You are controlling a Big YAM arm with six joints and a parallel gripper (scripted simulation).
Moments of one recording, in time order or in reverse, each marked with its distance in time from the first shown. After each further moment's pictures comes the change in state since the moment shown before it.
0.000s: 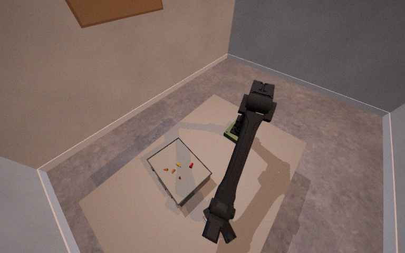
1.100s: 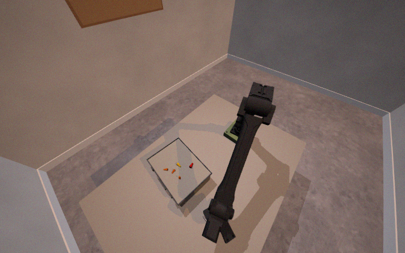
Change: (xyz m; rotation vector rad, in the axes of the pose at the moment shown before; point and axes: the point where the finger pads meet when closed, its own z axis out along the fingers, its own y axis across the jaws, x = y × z) arm -0.001 -0.001 0.017 0.006 -0.004 0.000
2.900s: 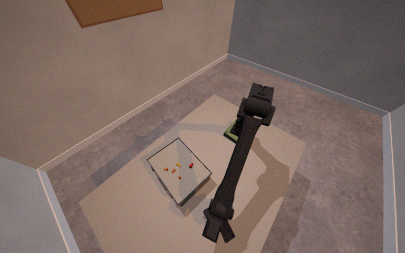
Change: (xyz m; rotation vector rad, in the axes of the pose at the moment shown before) arm 0.001 0.002 0.005 -0.006 0.006 0.000
